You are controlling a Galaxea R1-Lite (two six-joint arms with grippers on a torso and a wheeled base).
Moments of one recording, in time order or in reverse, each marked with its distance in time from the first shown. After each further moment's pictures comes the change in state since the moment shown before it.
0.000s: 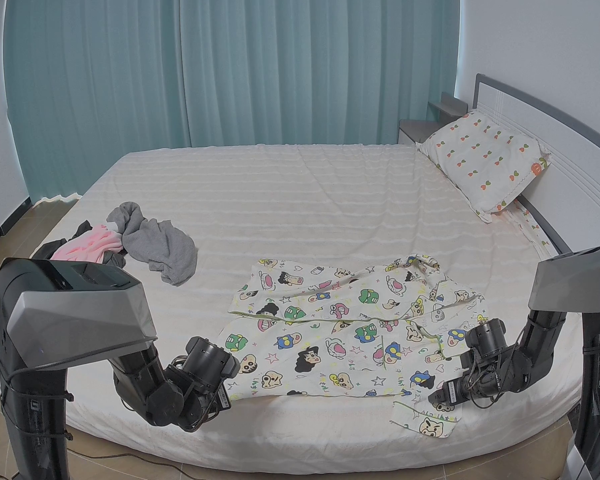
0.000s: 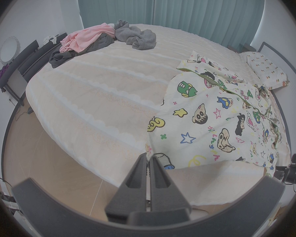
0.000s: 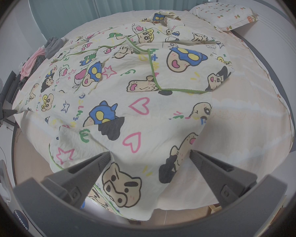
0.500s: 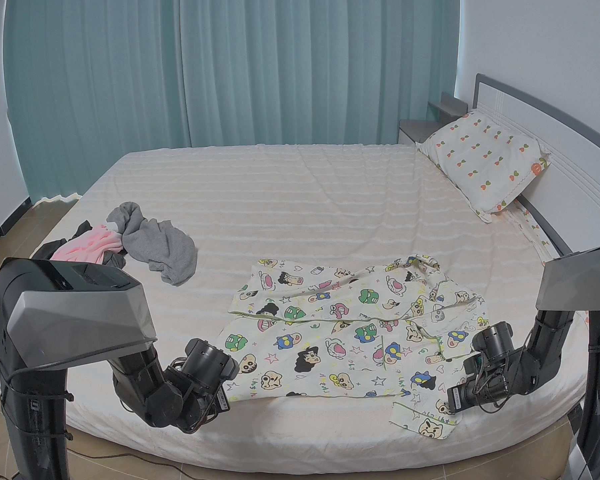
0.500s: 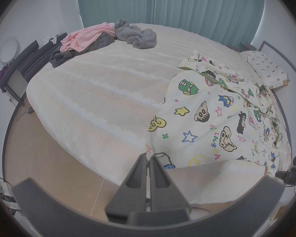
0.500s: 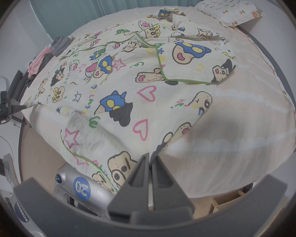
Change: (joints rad) left arm 0.001 0.000 0.012 0.001 0.000 0.000; right arm -0.020 -0.043 0.072 0.003 0.083 -0.033
